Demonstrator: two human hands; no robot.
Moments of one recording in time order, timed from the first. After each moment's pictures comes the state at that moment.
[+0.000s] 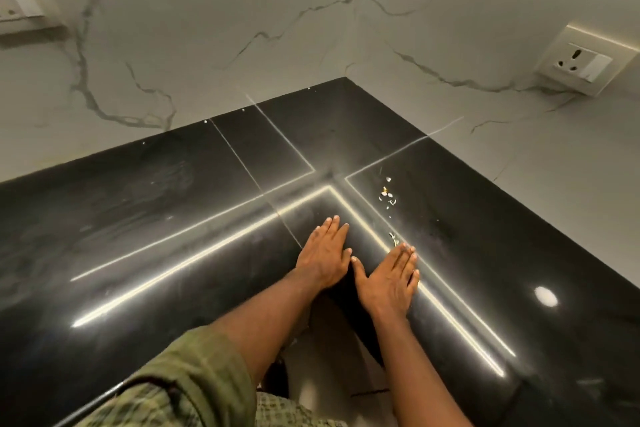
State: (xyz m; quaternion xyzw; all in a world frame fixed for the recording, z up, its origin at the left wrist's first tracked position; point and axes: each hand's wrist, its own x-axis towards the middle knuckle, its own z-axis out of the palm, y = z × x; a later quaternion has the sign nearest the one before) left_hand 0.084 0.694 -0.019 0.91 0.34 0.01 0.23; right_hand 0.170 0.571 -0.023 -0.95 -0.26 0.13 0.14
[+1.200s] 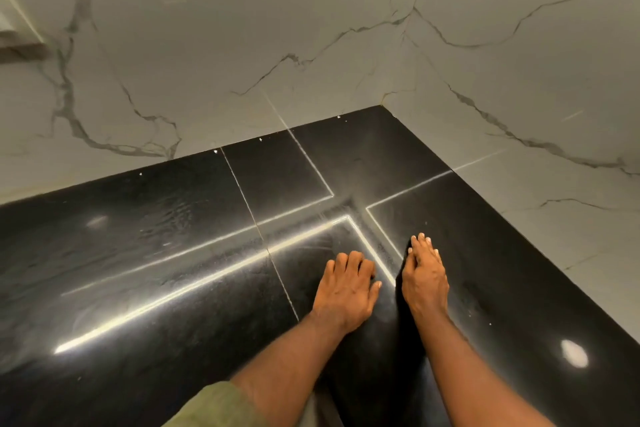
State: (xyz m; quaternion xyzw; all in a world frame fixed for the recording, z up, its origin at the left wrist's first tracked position) left_hand 0.152 0.798 -0.029 0.92 0.36 0.11 0.11; right_hand 0.326 0.747 -0.039 -0.87 -0.36 0.06 0.33
